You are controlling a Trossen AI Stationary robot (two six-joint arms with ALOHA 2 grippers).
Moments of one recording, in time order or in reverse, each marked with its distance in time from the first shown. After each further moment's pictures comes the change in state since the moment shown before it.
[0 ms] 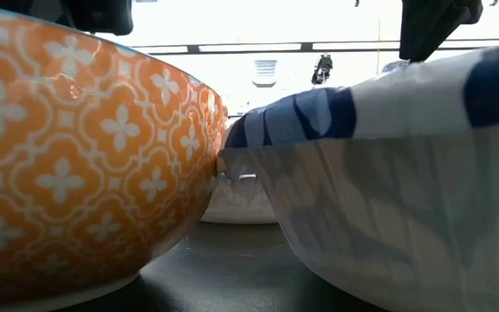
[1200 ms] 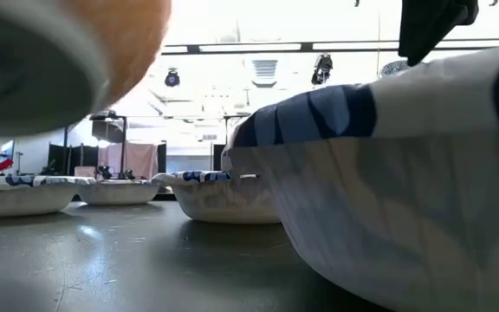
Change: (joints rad) left arm 0.019 -0.015 -0.001 0.130 0.100 0.042; right arm 0.000 0.000 0.000 0.035 -0.021 -0.043
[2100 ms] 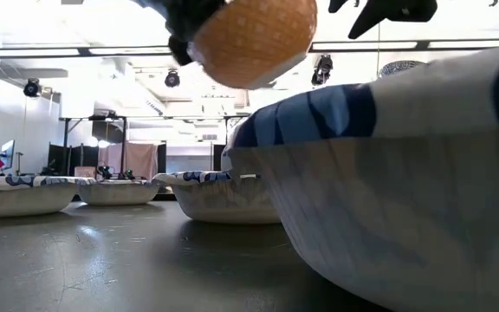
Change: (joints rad) left arm 0.368 -0.125 0.120 -0.057 -0.188 0.640; right arm -0.088 -0.011 0.056 0.282 -0.031 0.024
